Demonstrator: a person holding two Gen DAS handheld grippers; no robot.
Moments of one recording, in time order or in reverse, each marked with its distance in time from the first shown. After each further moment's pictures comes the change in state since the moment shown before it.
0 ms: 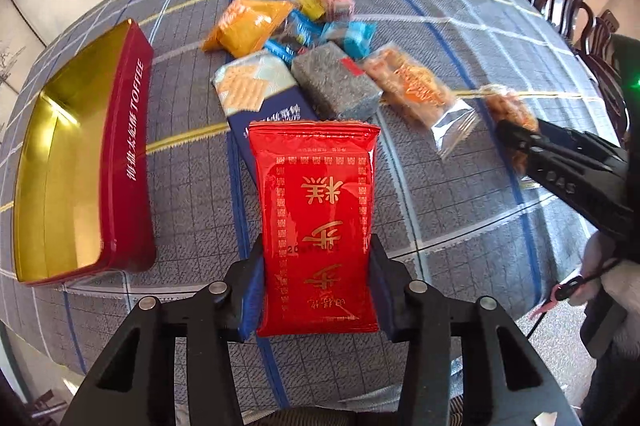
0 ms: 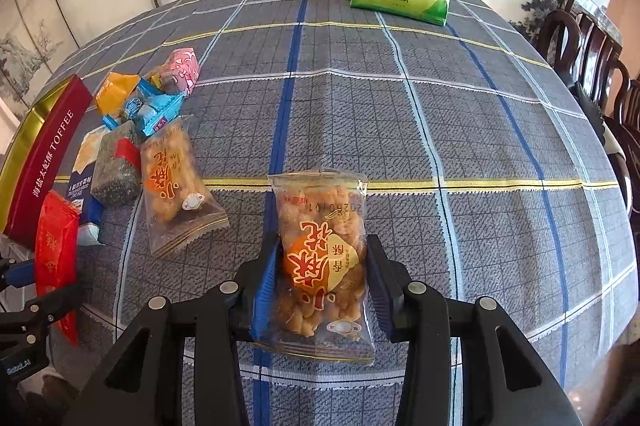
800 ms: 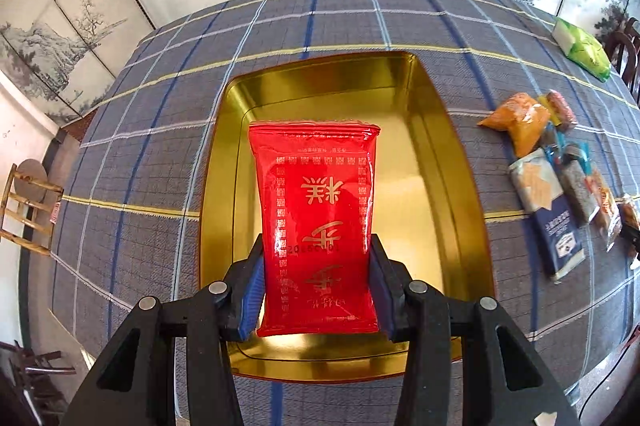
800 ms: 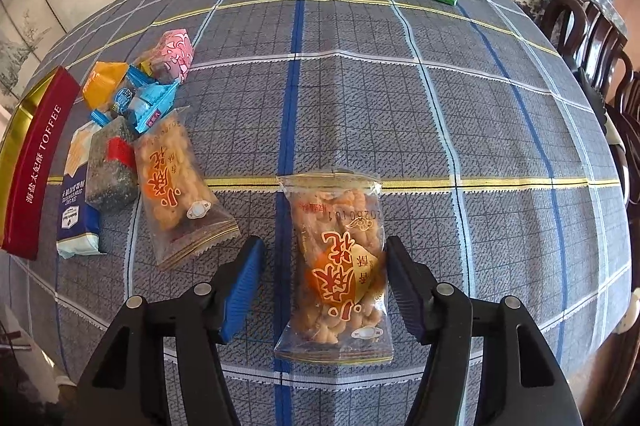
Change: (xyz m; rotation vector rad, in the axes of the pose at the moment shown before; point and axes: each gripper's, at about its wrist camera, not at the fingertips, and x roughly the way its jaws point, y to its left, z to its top) left arm -0.024 0.202 0.018 -0.190 -0.081 0.248; right arm 0.011 0.008 0.016 0.031 0.116 -0.011
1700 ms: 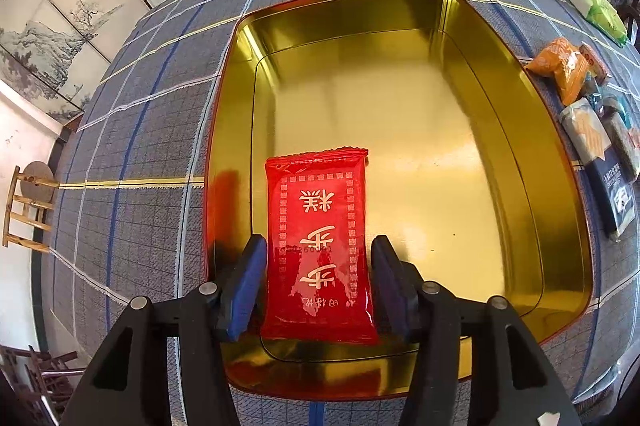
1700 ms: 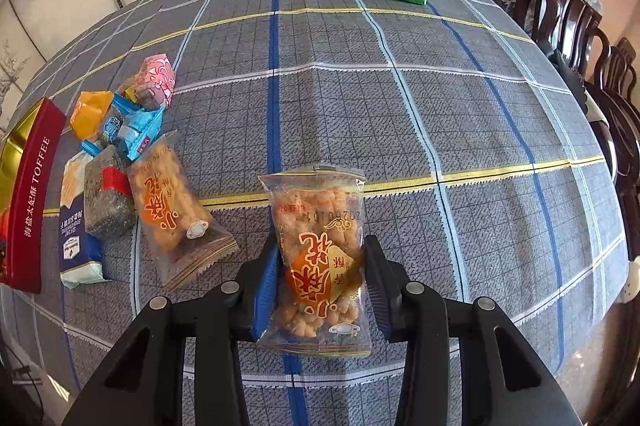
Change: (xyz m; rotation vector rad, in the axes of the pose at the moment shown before) left arm 0.038 0.019 -0.024 0.043 0.059 0.041; right arm -0.017 0.002 0.002 0.098 -0.043 -0.051
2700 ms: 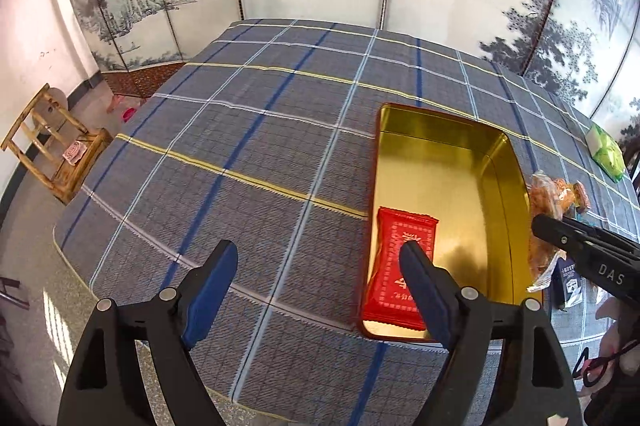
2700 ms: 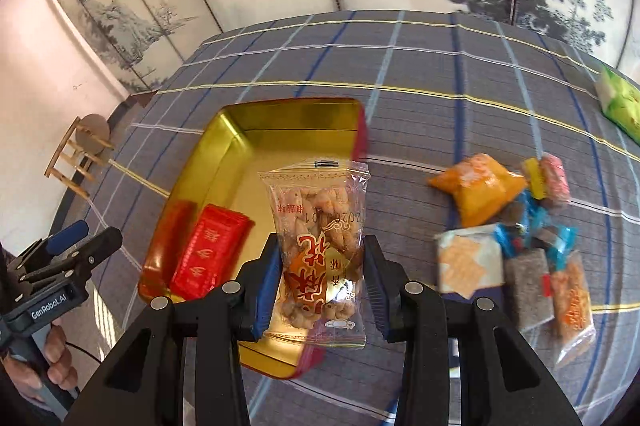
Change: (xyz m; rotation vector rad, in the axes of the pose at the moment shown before) left arm -0.082 0.106 -0.036 -0.357 -0.205 -0.034; right arm -0.049 0.288 0.018 -0.331 -0.058 0.463
